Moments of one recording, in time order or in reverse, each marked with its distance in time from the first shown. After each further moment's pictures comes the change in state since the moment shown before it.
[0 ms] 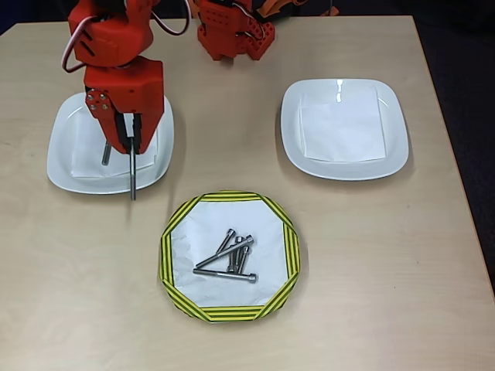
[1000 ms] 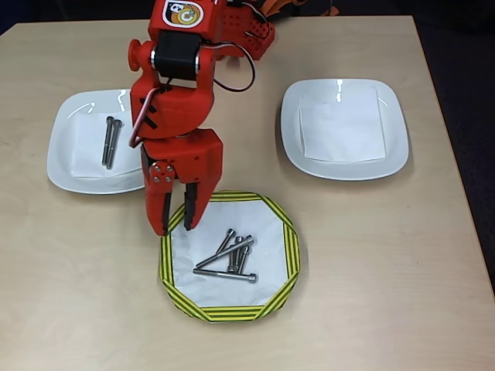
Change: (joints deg) arm -18.1 -14.9 -6.9 -22.5 1.1
